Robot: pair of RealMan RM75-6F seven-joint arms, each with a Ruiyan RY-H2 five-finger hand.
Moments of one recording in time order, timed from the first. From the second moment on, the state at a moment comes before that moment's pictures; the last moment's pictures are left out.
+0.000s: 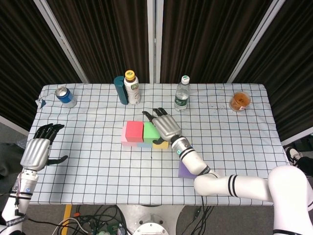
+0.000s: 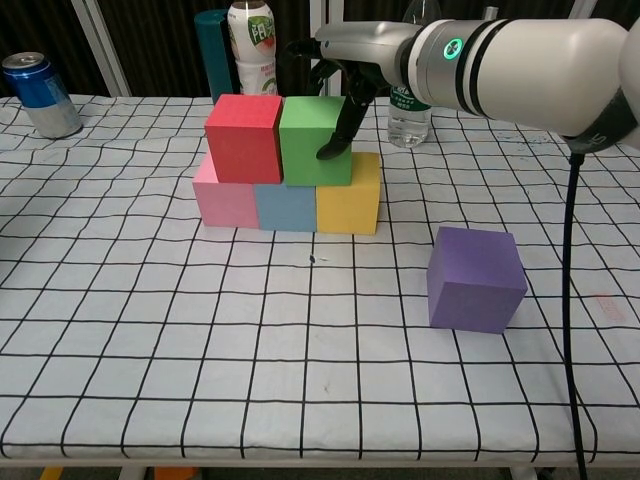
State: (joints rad) left arm -0.30 -1.18 -0.09 -1.66 1.38 1.33 0.02; right arm 1.14 -1.57 0.26 -1.53 -0.66 0.87 -0.45
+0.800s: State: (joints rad) left arm -0.29 -1.18 -0.10 -1.66 1.39 1.33 0.01; right arm 1.15 -1.57 0.26 -1.51 -0.65 0.86 -0.45
